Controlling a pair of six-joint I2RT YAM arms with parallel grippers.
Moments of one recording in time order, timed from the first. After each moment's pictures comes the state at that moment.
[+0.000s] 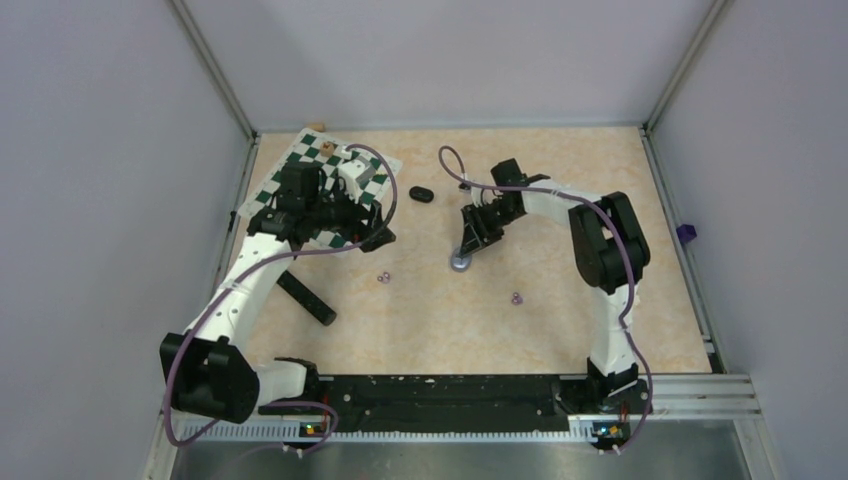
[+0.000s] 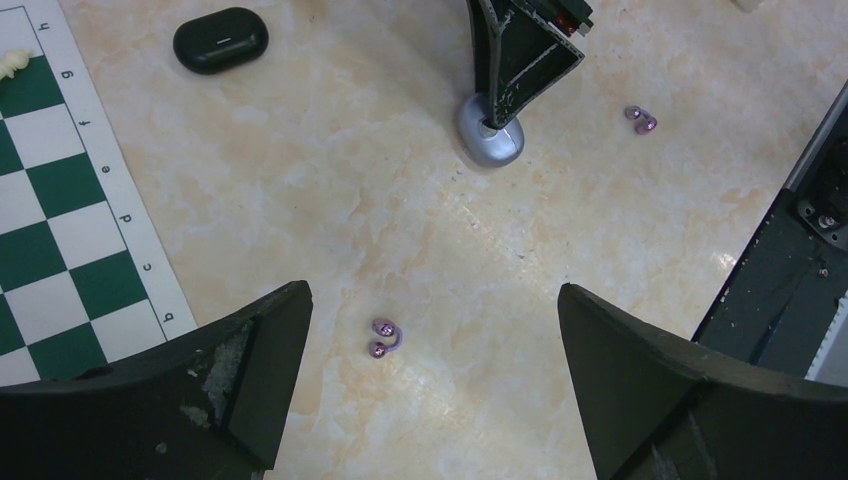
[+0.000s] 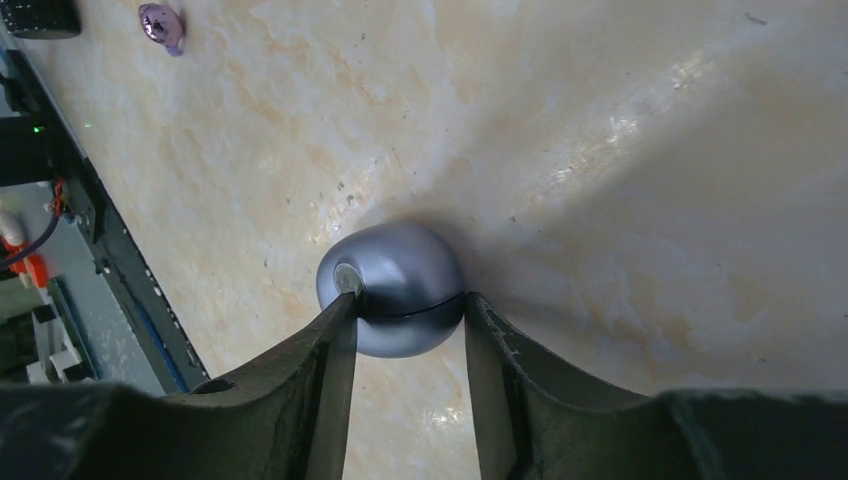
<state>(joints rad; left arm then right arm) -0.19 1.25 1.07 -0.51 0.69 0.21 0.40 2.08 1.44 -0.59 -0.73 -0.11</state>
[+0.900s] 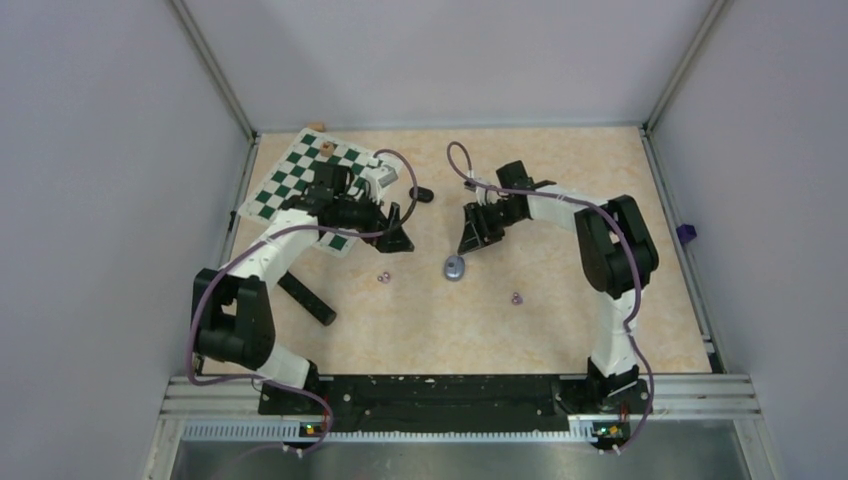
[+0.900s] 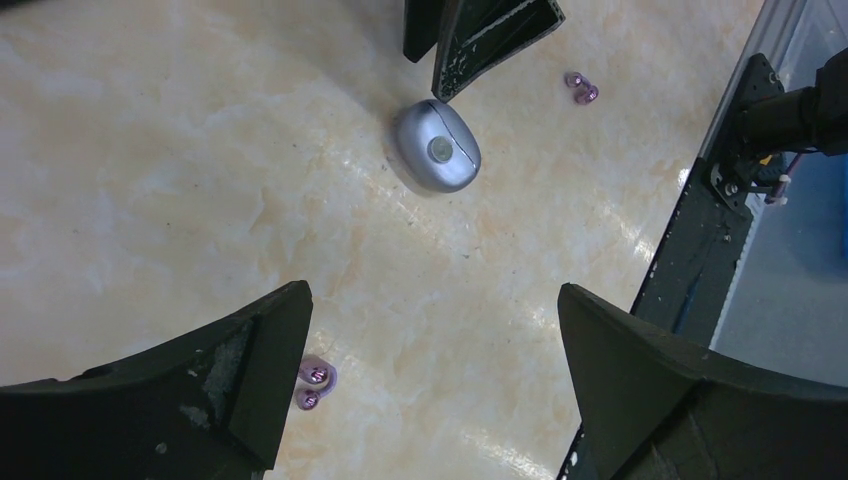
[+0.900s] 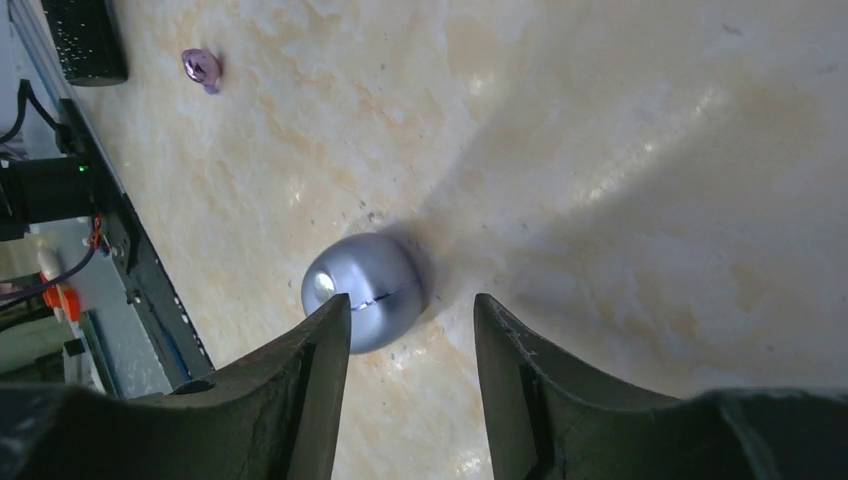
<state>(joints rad) -0.23 1.52 1.10 -0.48 0.84 0.16 0.39 2.04 1.35 -0.43 -0.78 -0.01</state>
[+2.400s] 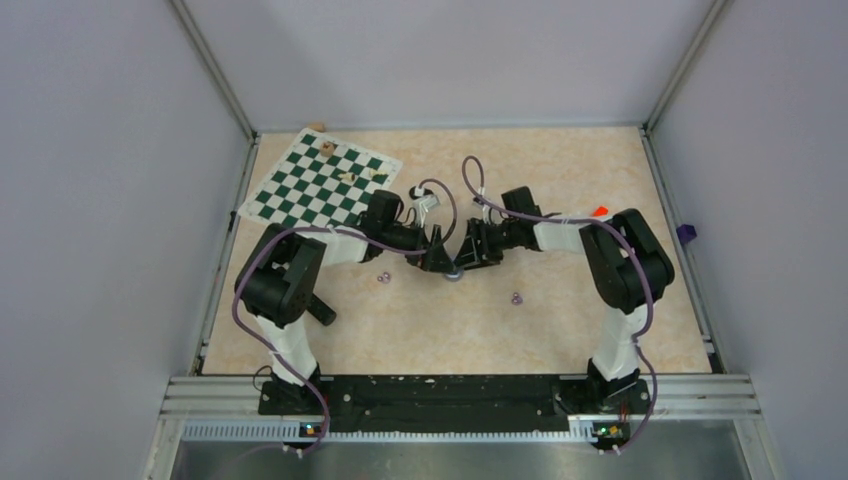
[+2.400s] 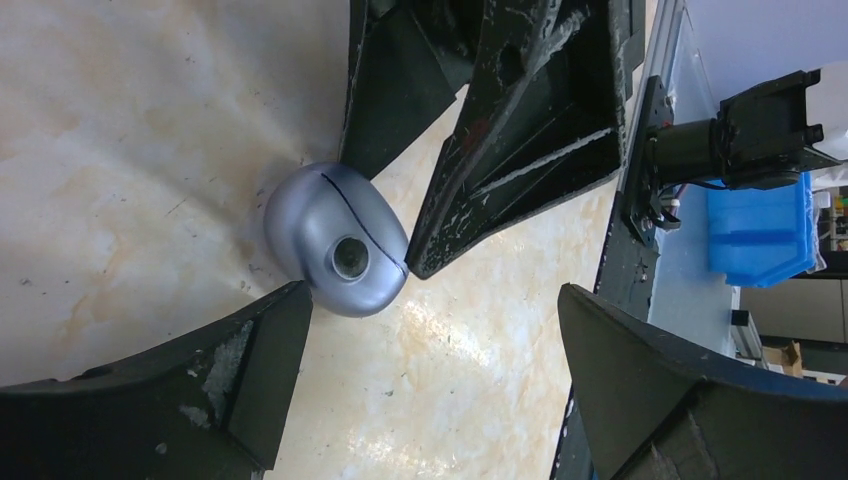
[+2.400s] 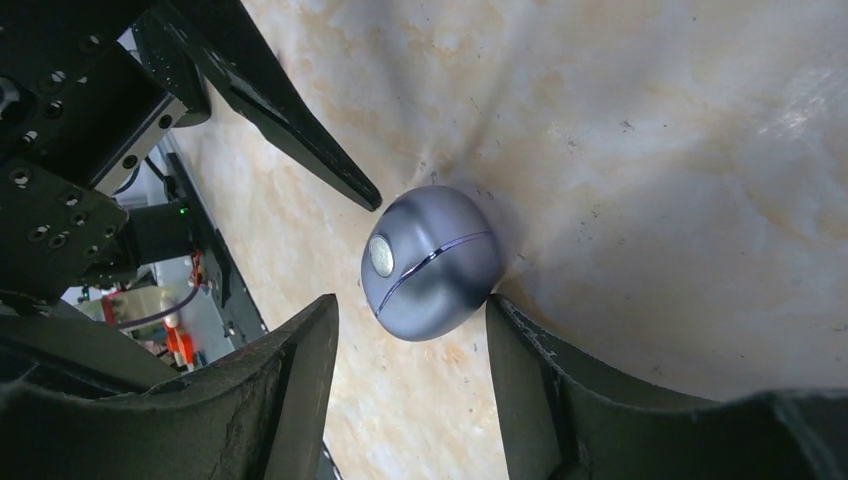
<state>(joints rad) -0.45 1.83 0.94 0.15 0.94 -0.26 0.42 1.89 1.00 -0.04 -0.81 0.37</state>
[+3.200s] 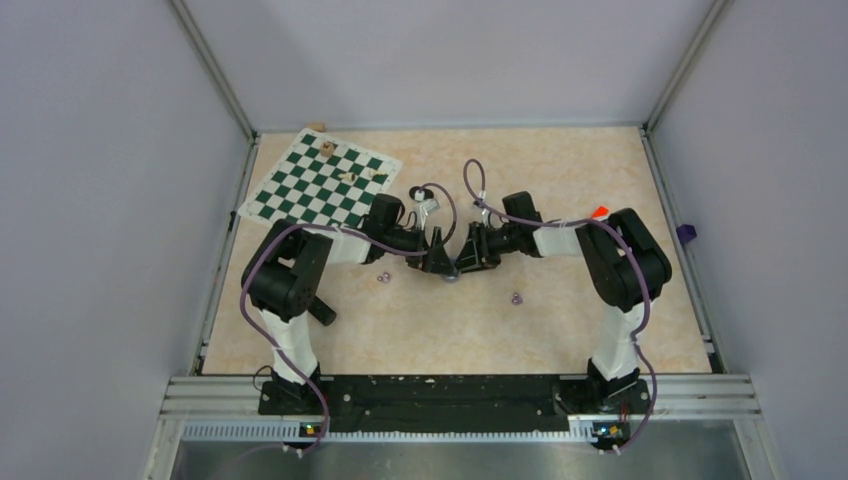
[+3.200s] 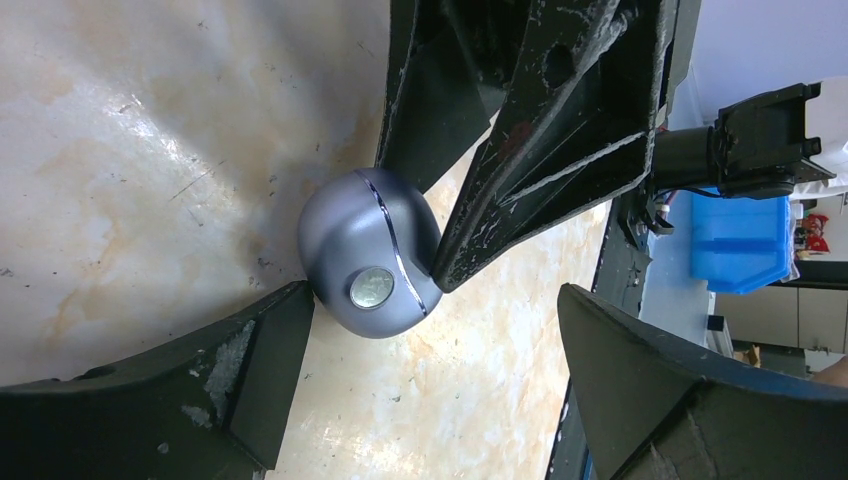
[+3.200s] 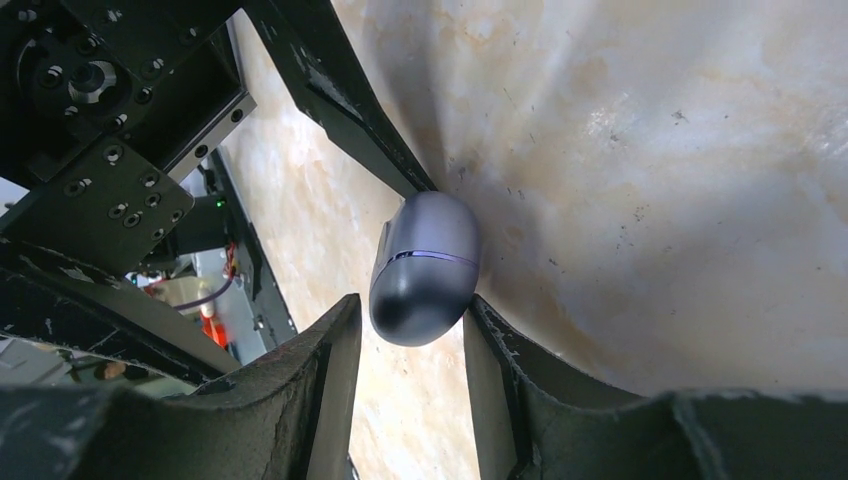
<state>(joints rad) -0.46 1.89 0.93 0.21 0.95 -0.32 0.43 1.91 0.94 0.10 -0.88 0.46</state>
